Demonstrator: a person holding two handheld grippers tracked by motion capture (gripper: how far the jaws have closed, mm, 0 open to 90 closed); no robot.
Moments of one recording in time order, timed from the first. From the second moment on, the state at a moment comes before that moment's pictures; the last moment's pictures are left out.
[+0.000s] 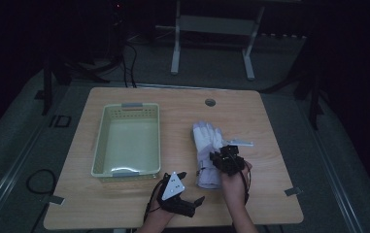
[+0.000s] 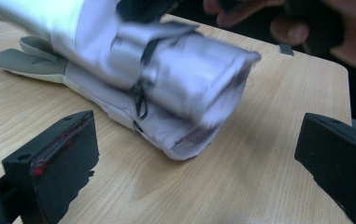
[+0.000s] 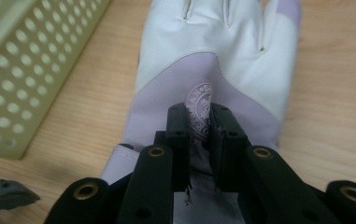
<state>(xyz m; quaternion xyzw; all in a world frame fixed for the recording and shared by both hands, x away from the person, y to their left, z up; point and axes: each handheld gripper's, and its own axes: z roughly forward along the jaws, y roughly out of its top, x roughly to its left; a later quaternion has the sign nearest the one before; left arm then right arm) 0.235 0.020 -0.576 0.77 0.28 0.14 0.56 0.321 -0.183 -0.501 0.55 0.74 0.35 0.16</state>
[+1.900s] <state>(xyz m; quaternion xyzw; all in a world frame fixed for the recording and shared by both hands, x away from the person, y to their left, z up) 0.258 0.000 -0.495 0.78 0.28 0.08 0.55 0.334 -0.271 -0.460 0.34 0.82 0.43 0.17</state>
